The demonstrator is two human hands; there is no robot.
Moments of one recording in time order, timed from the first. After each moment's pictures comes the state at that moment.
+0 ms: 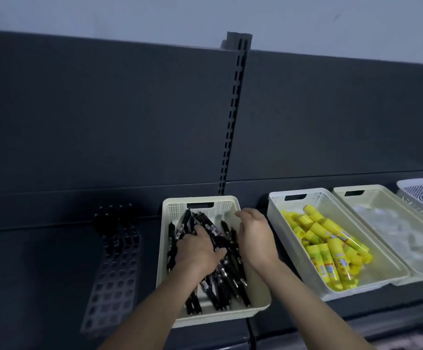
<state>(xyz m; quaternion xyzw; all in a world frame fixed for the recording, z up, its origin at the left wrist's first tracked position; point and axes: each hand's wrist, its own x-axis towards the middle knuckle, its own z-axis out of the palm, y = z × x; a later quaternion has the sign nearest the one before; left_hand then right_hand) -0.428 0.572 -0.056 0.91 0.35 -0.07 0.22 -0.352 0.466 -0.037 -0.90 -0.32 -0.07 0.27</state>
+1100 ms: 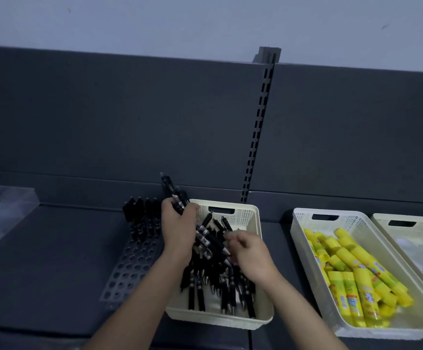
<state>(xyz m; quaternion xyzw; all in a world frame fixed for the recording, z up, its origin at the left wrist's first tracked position) -0.452 0.591 -0.009 0.52 0.41 0.44 0.61 -0.372 0.467 -0.031 -0.76 -0.30 0.29 0.50</state>
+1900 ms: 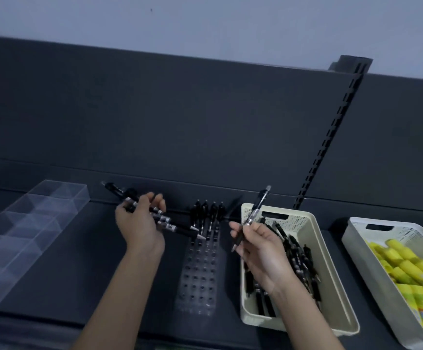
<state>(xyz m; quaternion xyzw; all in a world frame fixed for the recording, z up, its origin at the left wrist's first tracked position) -0.596 0.716 0.018 0.21 0.35 0.59 0.70 -0.462 0.559 -0.018 -0.48 -0.11 0.43 0.76</state>
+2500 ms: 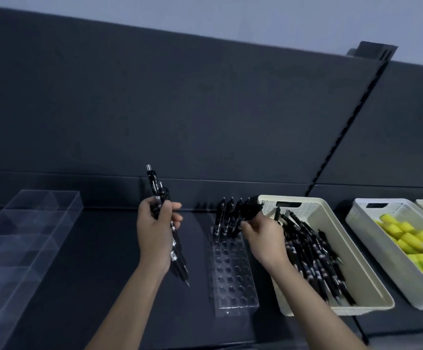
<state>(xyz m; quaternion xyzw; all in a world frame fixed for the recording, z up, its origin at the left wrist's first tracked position) -0.624 0.777 -0.037 0.50 0.32 0.46 0.66 -0.489 0.628 -0.039 -0.88 -0.28 0.00 0.38</state>
